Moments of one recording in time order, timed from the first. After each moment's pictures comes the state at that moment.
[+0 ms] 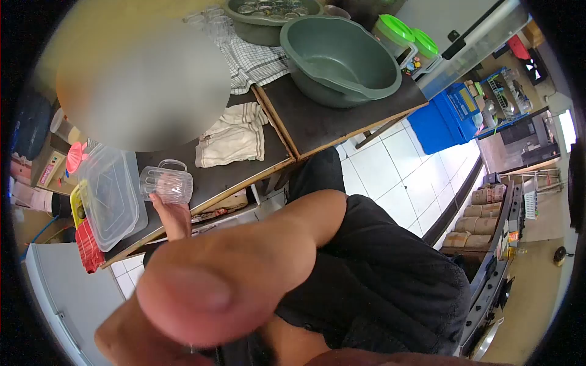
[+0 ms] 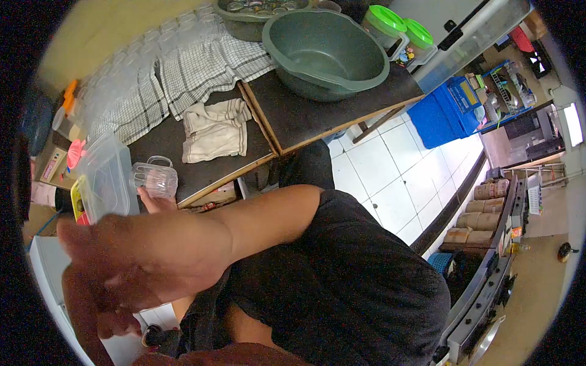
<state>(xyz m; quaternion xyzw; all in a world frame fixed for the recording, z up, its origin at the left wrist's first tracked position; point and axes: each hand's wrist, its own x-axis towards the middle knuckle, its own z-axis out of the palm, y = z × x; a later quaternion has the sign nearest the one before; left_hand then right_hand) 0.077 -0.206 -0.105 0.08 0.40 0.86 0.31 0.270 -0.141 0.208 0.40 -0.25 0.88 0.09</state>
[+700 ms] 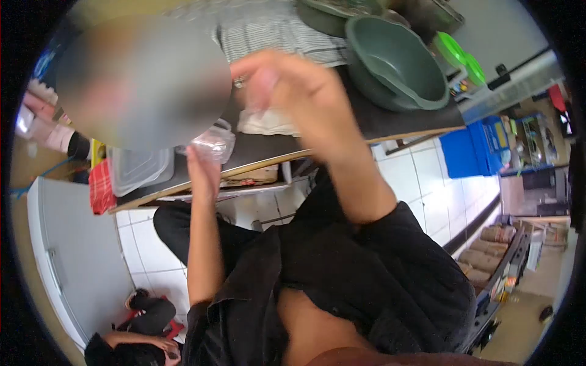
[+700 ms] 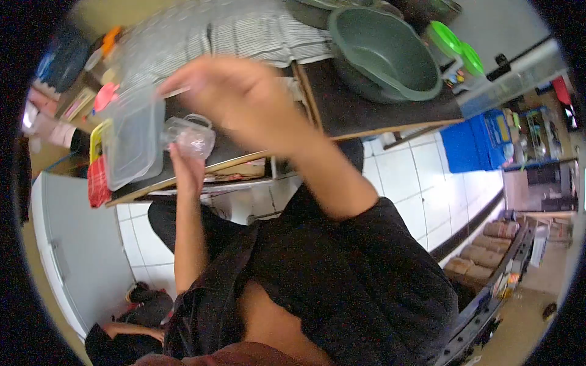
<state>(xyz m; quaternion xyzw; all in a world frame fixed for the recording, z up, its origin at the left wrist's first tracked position) 0.083 -0.206 -0.096 0.12 0.40 0.84 0.35 0.263 -0.051 0.160 0.08 -0.69 0.63 0.34</state>
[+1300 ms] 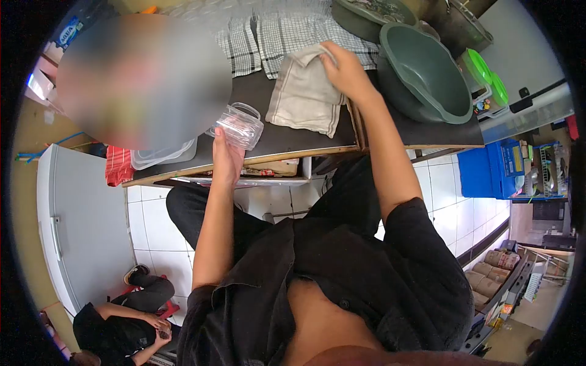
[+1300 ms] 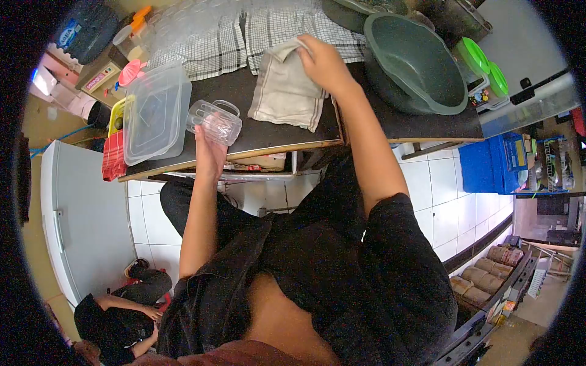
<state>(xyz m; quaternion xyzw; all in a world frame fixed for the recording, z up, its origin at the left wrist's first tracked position) 0.097 -0.206 -0.070 0.13 0.40 0.84 0.34 0.224 0.118 0.027 -0.14 -0.89 0.25 0.35</state>
